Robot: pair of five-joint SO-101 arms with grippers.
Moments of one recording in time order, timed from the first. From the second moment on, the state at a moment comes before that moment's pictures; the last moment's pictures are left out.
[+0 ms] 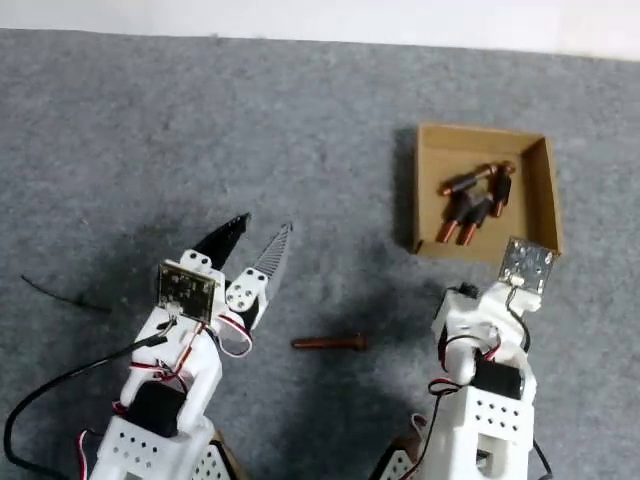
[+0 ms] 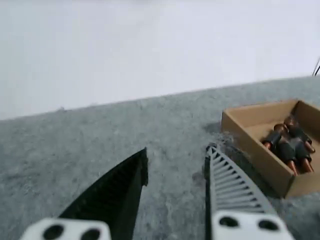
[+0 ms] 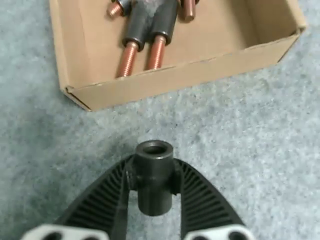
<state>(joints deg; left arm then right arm) 15.4 -101.7 93.4 23.4 5.5 9.1 -71.2 85.9 38.0 -3.6</state>
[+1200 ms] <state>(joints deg) 38.6 -23.3 42.2 69.8 -16.4 14.4 -71.6 85.9 35.3 -3.6</state>
